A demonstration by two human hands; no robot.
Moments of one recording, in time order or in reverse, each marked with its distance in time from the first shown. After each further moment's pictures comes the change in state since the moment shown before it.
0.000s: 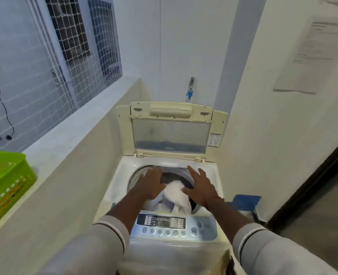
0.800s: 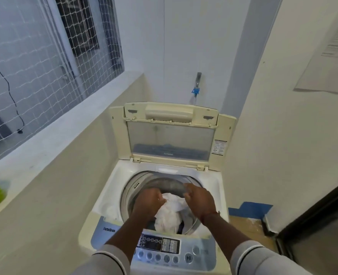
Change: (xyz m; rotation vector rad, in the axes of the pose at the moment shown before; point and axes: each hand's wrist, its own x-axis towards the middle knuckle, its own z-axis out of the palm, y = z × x) left_hand 0.041 0.017 0.046 -0.178 0.174 -0.233; right_hand 0.062 0.038 0.021 -0.031 0.131 -0.113
